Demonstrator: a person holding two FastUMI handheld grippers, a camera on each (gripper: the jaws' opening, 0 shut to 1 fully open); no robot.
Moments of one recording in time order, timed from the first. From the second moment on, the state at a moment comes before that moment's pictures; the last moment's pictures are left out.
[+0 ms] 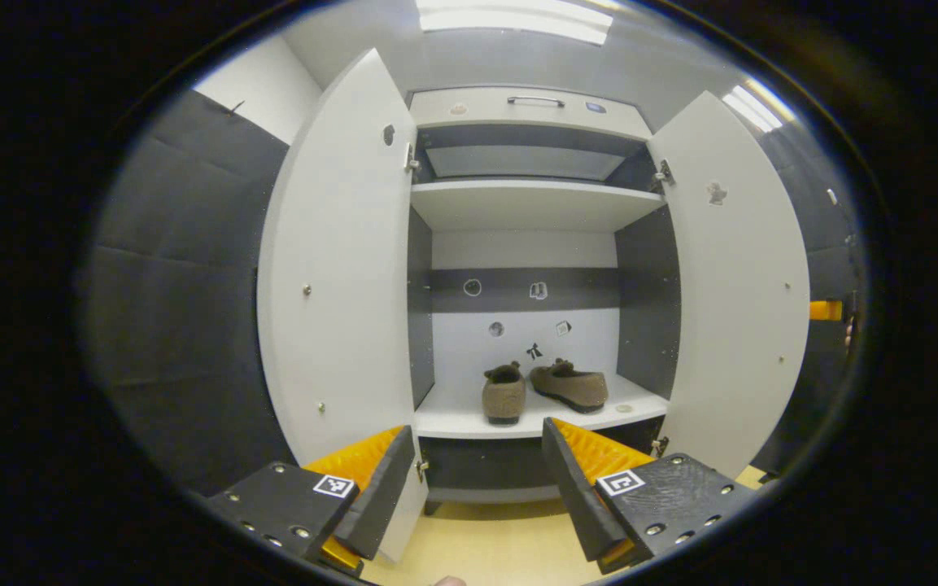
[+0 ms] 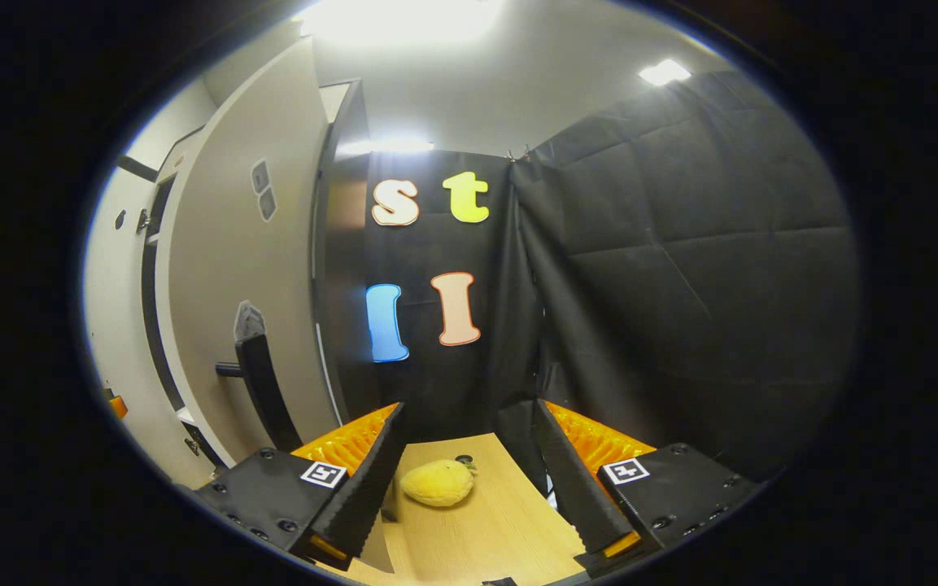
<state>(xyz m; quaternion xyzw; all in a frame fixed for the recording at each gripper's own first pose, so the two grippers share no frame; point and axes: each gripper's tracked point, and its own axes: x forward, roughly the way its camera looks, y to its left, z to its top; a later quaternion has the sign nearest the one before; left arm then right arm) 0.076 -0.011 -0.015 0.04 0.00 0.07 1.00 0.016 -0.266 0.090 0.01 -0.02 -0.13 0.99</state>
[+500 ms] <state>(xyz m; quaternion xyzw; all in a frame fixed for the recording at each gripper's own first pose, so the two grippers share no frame) 0.044 0.011 -0.040 0.01 -0.01 0.06 1.00 0.026 -0.224 0.088 -0.02 -0.03 -0.12 0.99</state>
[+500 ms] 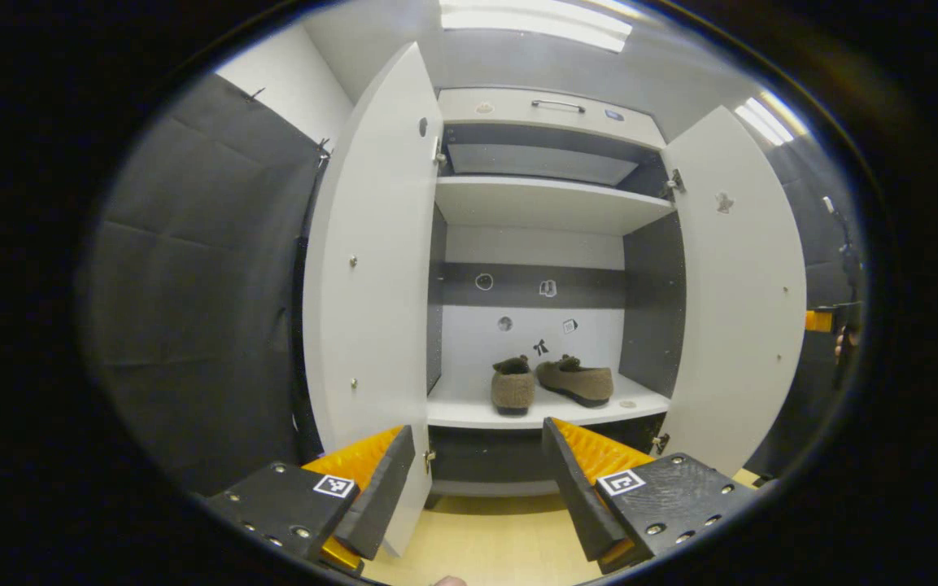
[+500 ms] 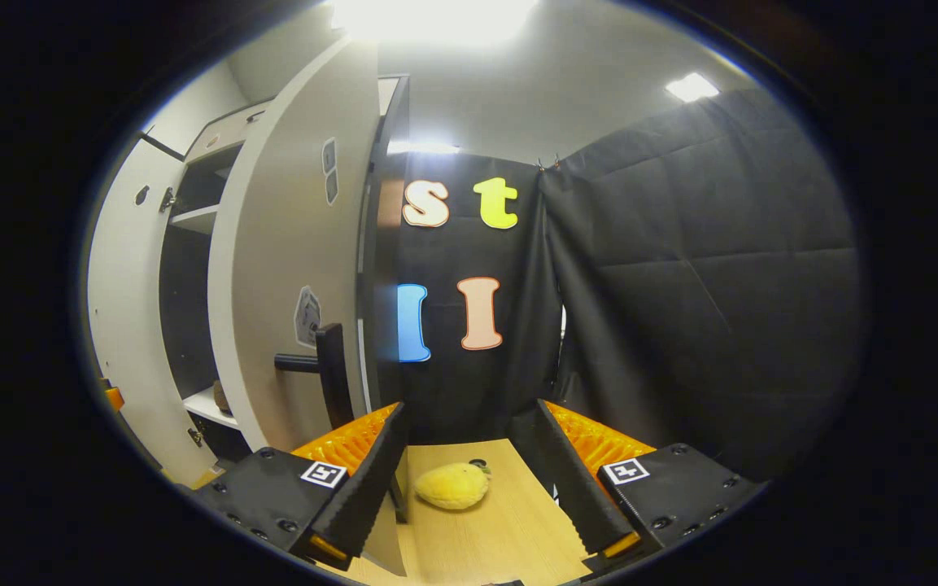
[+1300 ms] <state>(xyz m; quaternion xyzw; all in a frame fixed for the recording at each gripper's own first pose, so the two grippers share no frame) 0.010 0.044 -0.068 -0.04 0.01 0.07 1.00 0.026 -0.169 0.087 -0.02 -0.02 -0.09 1.00</state>
